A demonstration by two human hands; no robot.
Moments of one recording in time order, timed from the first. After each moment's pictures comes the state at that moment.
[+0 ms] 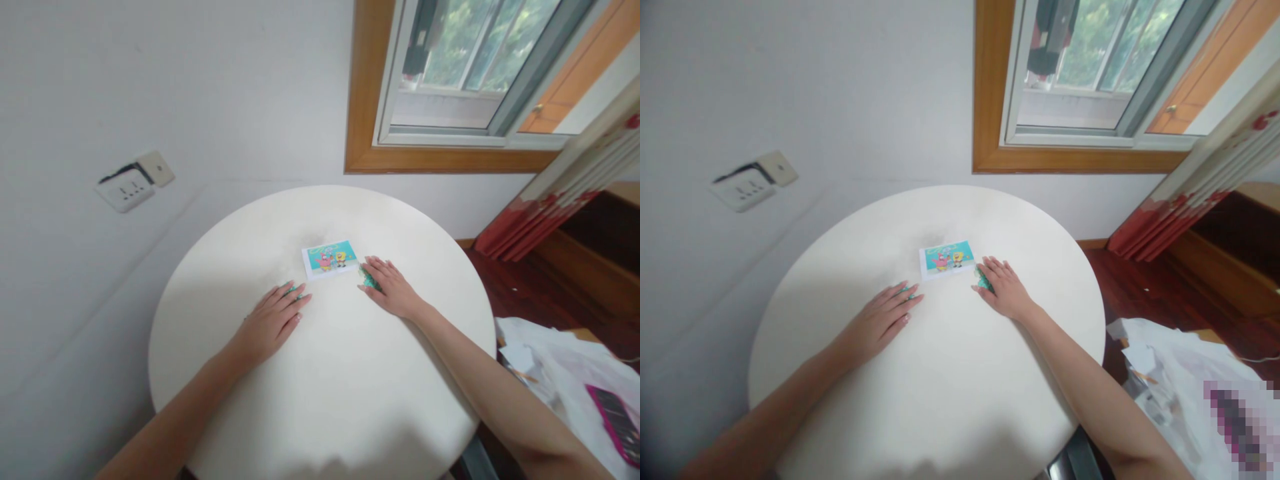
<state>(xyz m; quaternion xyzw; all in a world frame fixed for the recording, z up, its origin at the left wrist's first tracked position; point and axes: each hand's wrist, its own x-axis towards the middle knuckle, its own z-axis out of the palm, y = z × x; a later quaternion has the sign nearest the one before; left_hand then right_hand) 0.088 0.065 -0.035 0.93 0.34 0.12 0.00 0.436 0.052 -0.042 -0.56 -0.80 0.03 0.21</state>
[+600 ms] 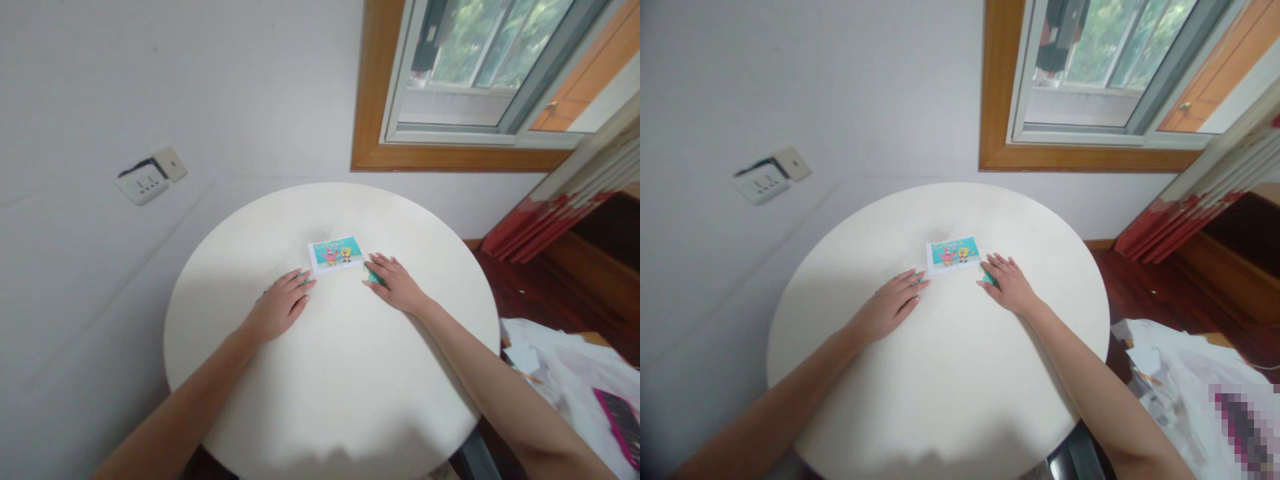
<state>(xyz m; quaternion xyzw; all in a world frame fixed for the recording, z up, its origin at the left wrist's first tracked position) 0.099 0.080 -0.032 0.93 0.35 0.14 0.02 0.438 0.053 -0.039 -0.55 -0.81 0.04 0.20</state>
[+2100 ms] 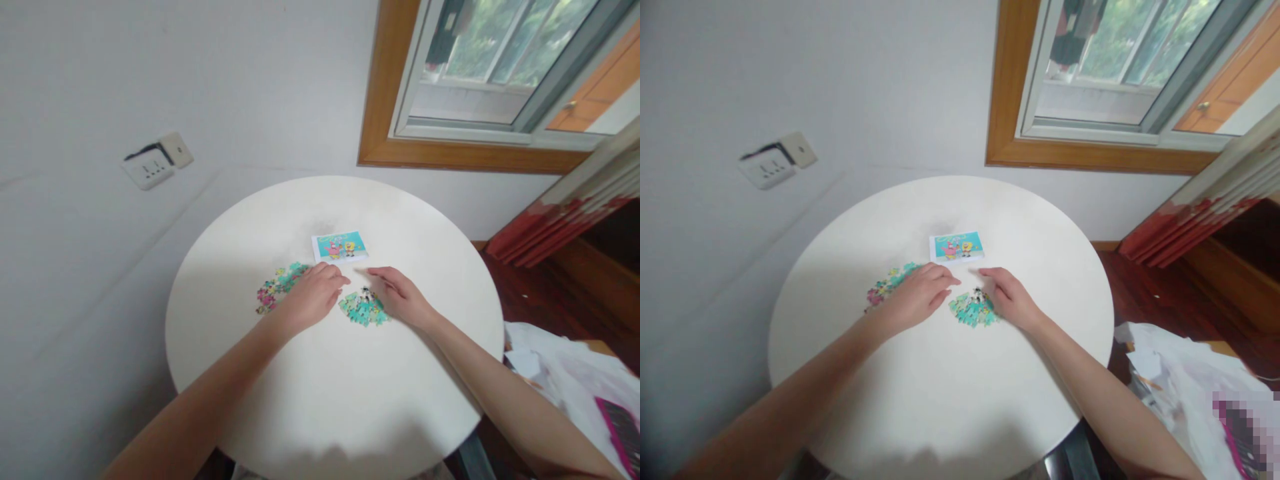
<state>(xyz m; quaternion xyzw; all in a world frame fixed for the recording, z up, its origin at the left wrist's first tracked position) 0.169 0.055 0.017 0.93 0.32 0.16 0.08 0.424 0.022 -0.033 -0.47 -0.76 0.24 0.39</state>
